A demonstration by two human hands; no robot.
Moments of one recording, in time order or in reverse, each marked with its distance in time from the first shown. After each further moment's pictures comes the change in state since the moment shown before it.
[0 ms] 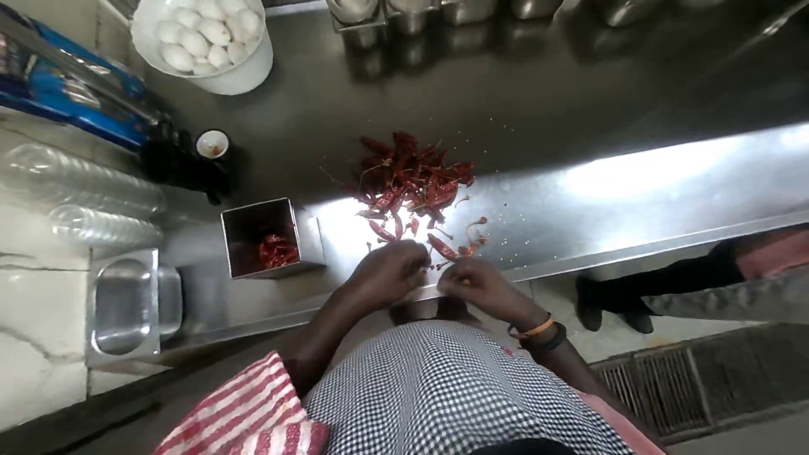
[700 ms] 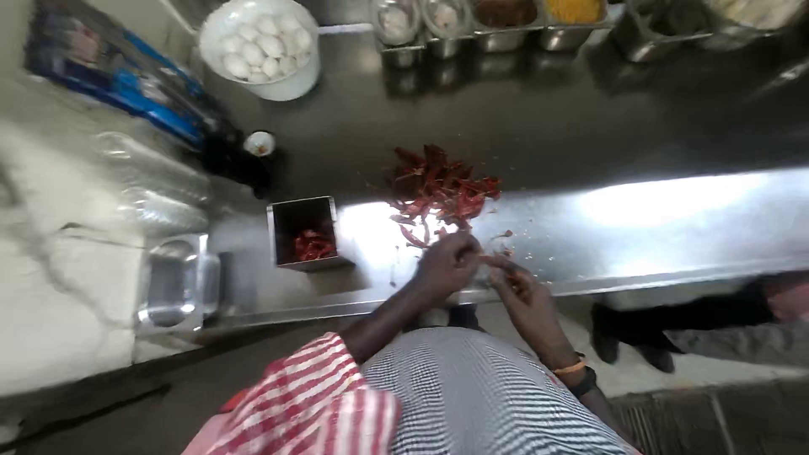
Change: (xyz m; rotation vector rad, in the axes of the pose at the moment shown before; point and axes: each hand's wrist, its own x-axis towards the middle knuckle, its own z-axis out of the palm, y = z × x) left_hand 0.033 0.013 0.037 -0.399 0.373 0.031; right_hand -0.030 -0.003 0.020 0.022 0.424 0.148
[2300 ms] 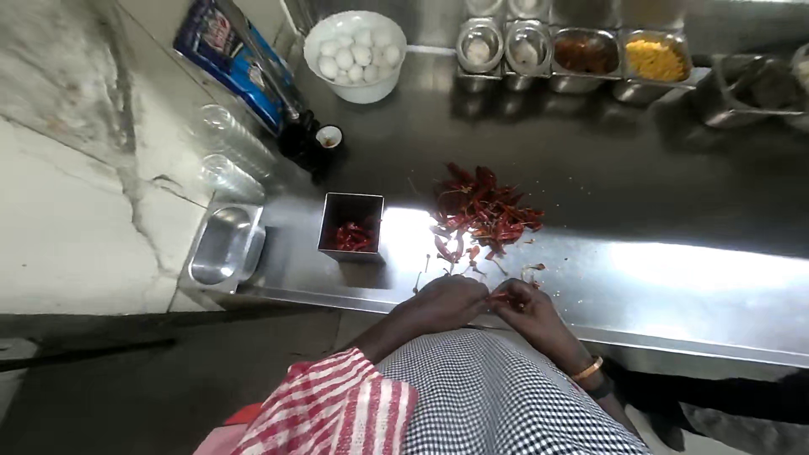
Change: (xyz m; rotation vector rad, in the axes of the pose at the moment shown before) left_hand -0.034 -0.003 -0.032 0.364 -0.362 0.048; right_hand 0.051 -0.005 0.001 -0.003 -0.368 -0.245
